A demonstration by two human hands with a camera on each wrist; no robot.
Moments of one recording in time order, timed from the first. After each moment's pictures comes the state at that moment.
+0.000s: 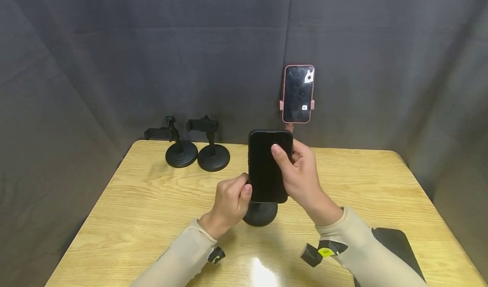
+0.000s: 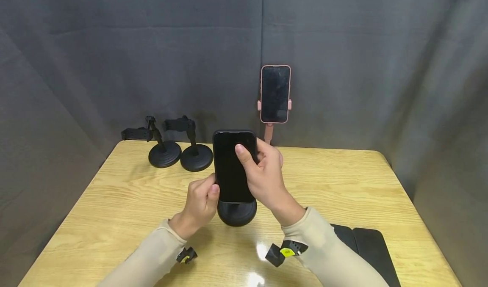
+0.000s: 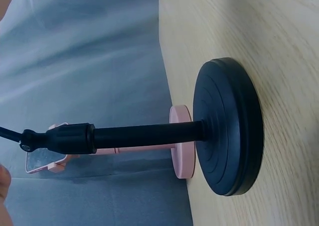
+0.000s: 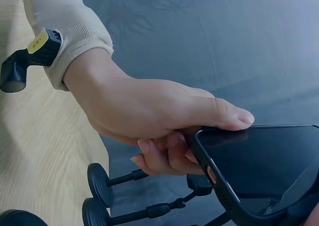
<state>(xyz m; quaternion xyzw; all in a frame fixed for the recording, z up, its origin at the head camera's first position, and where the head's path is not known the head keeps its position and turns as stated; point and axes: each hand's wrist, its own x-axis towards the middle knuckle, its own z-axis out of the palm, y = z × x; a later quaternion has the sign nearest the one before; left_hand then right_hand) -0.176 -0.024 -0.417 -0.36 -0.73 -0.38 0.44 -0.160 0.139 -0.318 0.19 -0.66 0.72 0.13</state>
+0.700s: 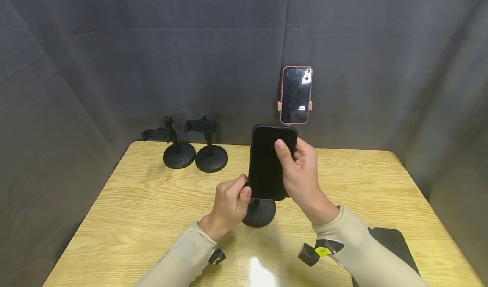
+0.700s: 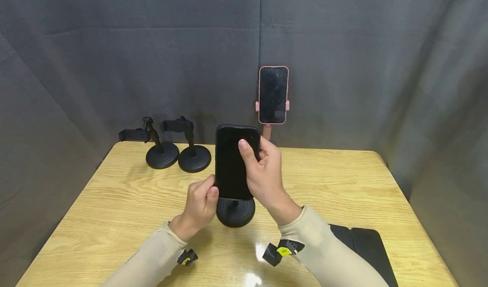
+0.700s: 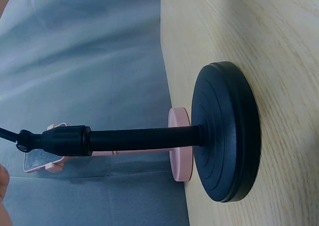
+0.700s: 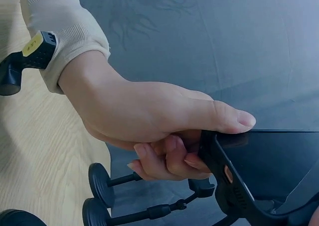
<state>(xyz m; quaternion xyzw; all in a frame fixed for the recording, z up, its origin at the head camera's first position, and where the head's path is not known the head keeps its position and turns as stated) -0.177 -0.022 -0.420 -0.36 -0.72 -0.39 0.44 -0.162 0.136 -0.317 0.19 -0.63 0.73 0.18</state>
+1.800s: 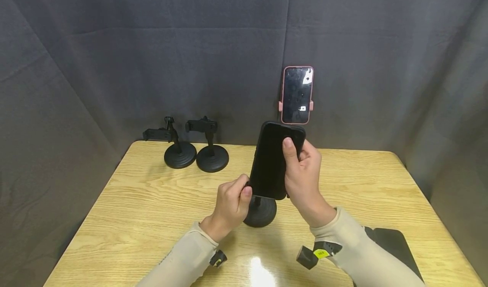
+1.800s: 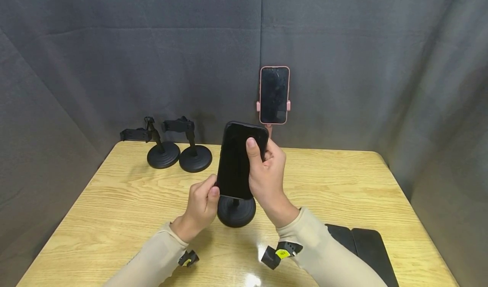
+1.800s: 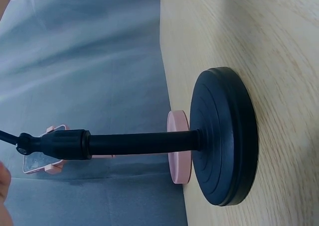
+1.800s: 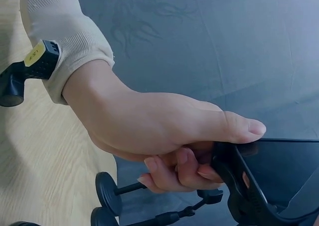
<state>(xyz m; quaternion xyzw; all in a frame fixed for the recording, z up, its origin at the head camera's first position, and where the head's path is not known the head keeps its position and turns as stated) -0.173 -0.021 -0.422 -0.35 -0.73 -0.41 0.42 -0.161 0.132 -0.322 0.15 -0.60 0.76 0.22</state>
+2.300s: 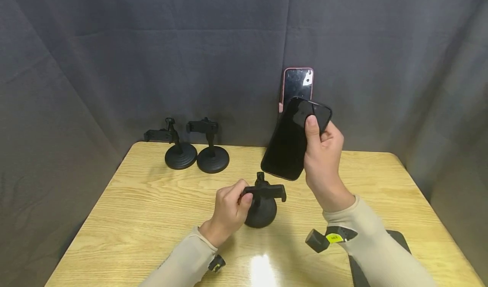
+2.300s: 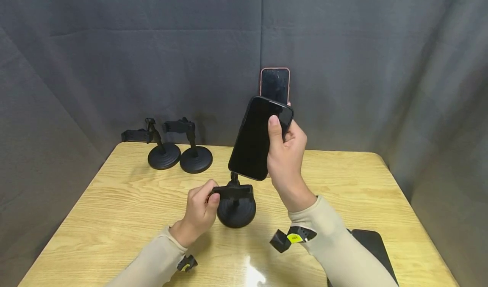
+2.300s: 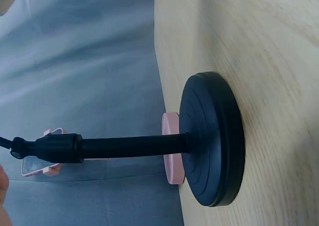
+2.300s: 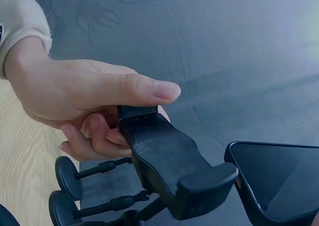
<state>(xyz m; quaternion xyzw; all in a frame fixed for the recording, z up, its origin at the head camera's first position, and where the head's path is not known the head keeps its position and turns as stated) -0.168 -0.024 -0.428 -0.35 -0.72 -0.43 0.42 -0.175 0.151 -0.287 0.13 -0.55 0.77 0.28</state>
